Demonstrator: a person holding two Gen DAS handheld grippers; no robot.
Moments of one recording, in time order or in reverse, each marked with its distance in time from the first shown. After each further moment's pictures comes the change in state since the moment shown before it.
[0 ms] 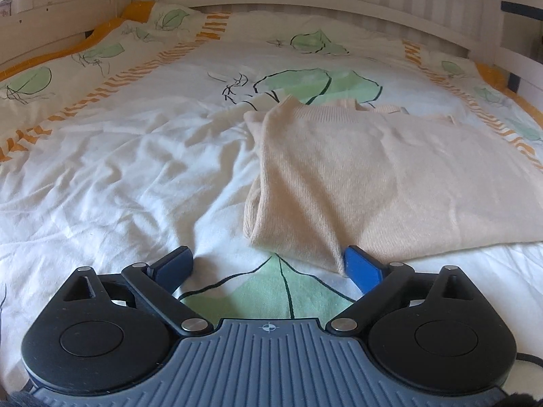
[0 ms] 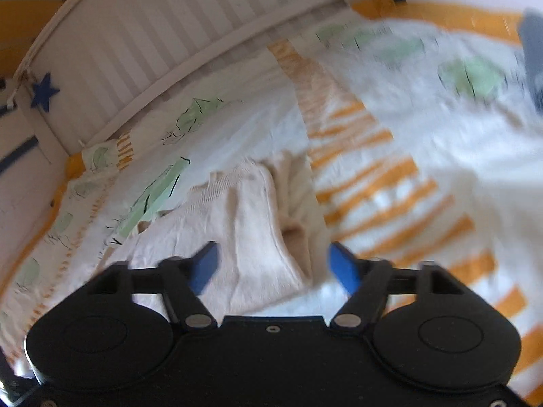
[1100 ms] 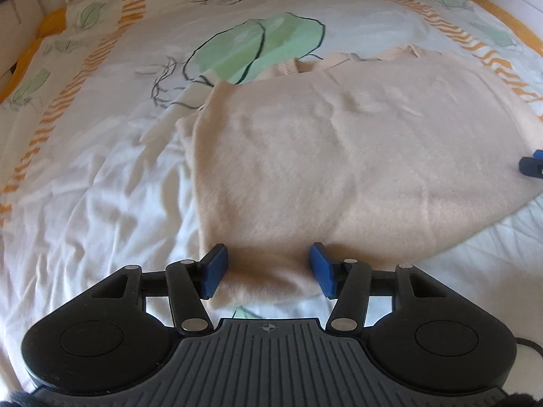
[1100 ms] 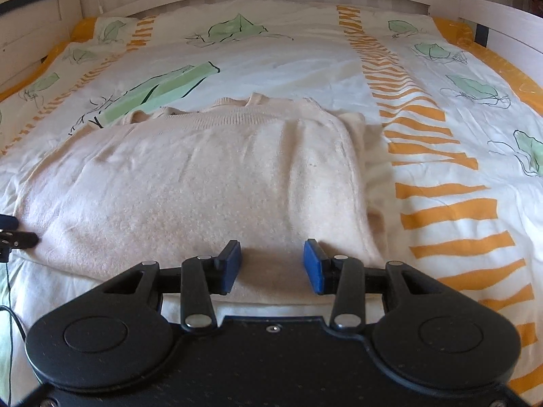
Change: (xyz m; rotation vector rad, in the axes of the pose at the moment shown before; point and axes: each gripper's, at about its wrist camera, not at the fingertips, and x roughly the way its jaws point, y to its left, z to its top) left arm 0.024 -0.037 0.057 0.292 0.254 -0.049; right arm 0.066 0.074 -0.029 -0.418 0.193 -0.132
